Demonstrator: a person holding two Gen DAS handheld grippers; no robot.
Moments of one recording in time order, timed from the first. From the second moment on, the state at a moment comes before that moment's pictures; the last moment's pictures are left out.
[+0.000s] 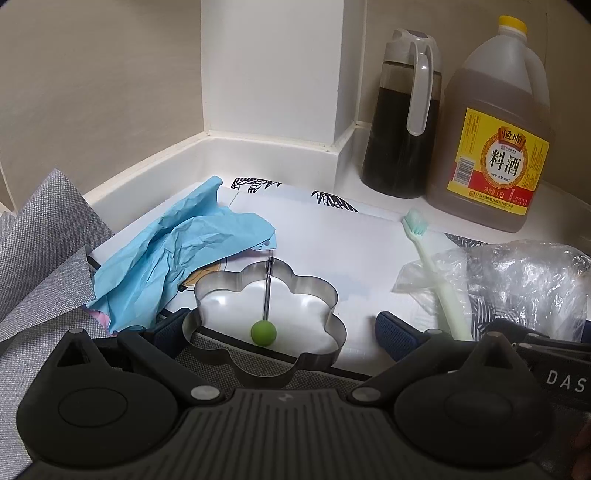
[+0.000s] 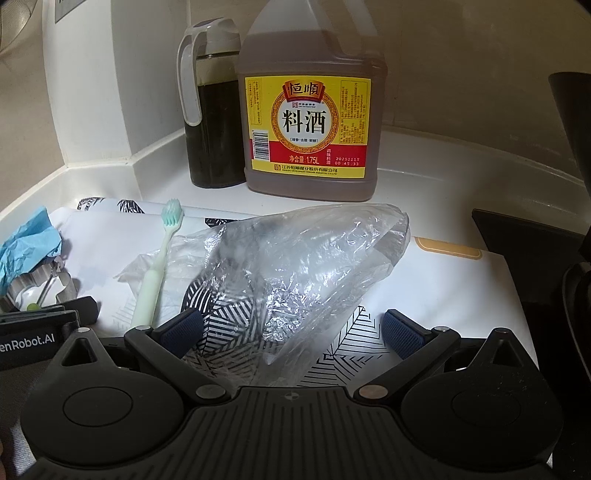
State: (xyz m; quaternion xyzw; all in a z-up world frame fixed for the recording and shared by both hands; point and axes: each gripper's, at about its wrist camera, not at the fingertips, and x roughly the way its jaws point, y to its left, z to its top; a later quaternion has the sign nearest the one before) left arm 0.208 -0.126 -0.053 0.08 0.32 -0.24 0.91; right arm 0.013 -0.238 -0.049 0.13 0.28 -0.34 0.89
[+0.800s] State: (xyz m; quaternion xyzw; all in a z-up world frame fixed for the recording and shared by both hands) left arm 0.182 -0.109 -0.035 0.08 0.28 -0.26 0.92; right arm -0.014 -0.248 -0.041 0.20 0.19 -0.33 0.90
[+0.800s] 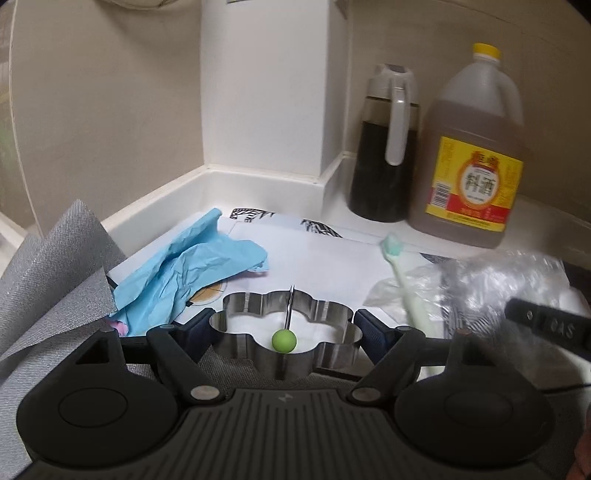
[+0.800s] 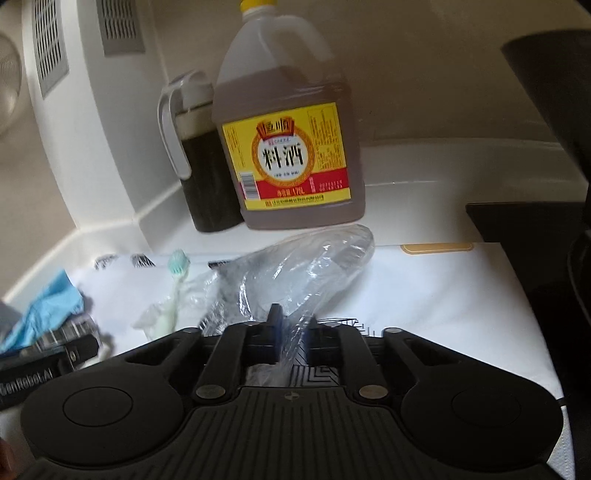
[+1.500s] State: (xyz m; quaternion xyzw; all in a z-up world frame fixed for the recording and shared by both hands) left arm 0.118 -0.066 0.014 0.07 0.23 -0.27 0.93; right arm -0.062 -0.209 -0.004 0.04 -0.06 -0.41 0.91
